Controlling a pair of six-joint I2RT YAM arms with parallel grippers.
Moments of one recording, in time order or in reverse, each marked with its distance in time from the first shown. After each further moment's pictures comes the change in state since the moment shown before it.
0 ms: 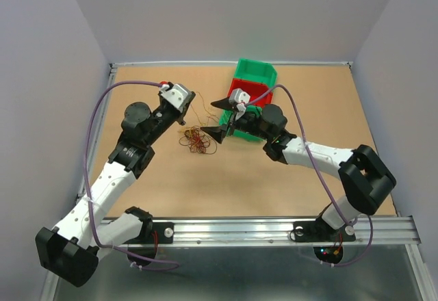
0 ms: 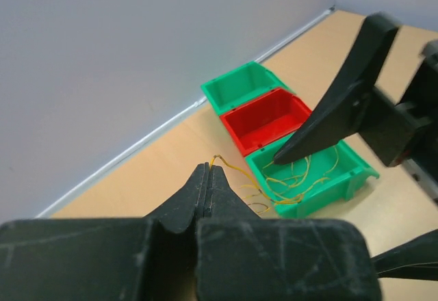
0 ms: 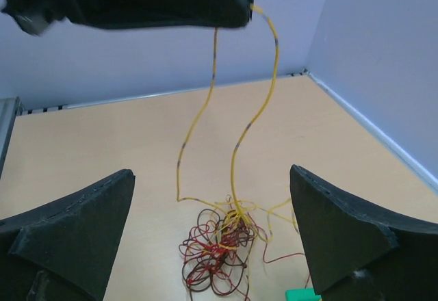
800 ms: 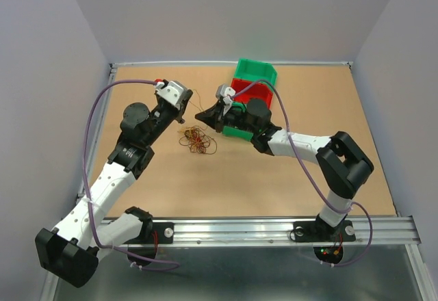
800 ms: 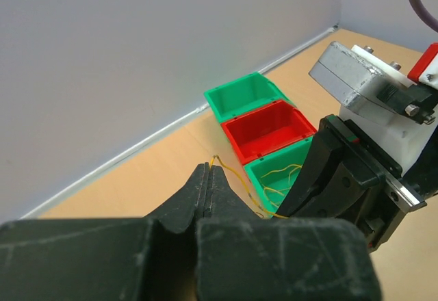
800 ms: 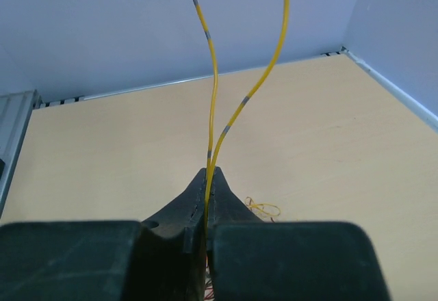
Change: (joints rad) left arm -0.006 -0.016 -0.005 0.029 -0.034 -0.060; right arm 0.001 0.222 0.146 0.005 -0.071 0.068
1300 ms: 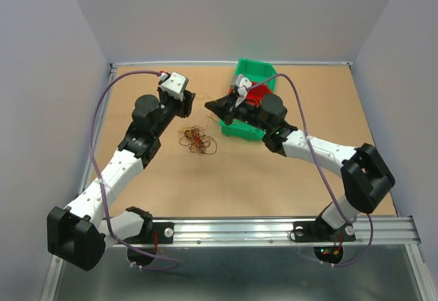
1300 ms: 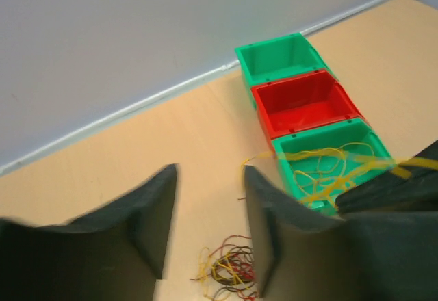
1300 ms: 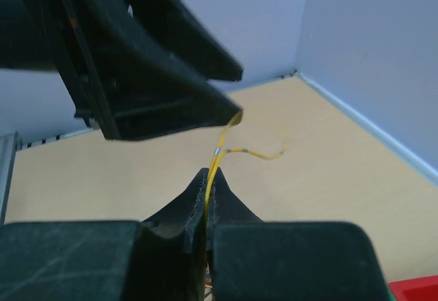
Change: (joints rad) left arm 0.038 0.136 0.000 0.023 -0.125 -0.052; right arm -0.021 -0.158 -0.023 -0.094 0.112 0.029
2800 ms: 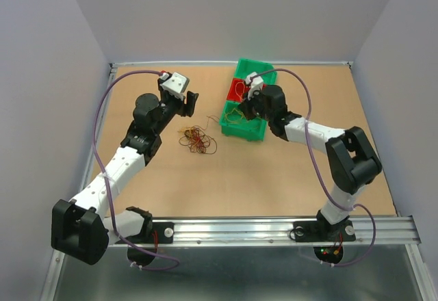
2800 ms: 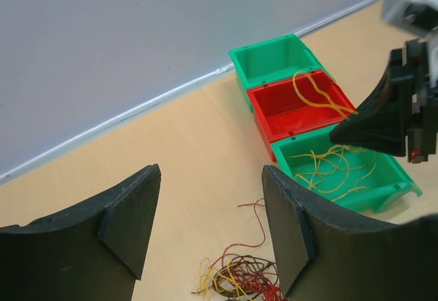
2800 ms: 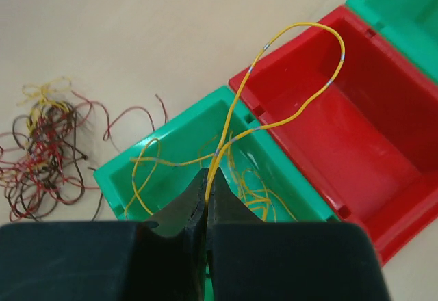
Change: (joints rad) left arm 0.033 0.052 -0.021 0.082 0.072 0.010; right arm -0.226 0.128 0.021 -0.345 0.203 -0.052
